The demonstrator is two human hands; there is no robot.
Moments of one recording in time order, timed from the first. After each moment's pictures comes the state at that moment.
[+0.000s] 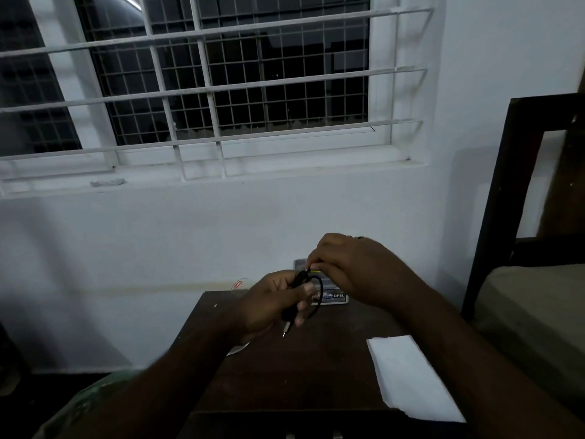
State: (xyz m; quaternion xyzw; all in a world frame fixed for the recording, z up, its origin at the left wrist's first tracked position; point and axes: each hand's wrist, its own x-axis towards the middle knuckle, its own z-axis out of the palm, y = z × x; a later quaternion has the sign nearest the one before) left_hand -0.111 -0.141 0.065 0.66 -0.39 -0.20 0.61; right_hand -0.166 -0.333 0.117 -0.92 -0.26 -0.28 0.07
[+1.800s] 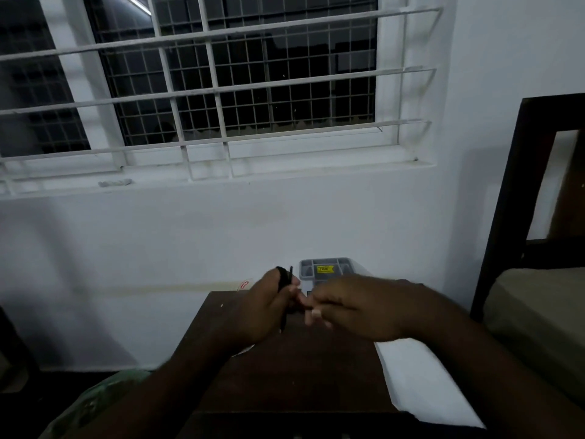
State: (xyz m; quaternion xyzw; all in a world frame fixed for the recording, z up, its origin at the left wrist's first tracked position) left_hand -0.134 -0.121 0.075 0.83 -0.32 0.05 0.46; right_hand -0.197 -0.309 0.120 -0.93 -0.29 0.04 0.22
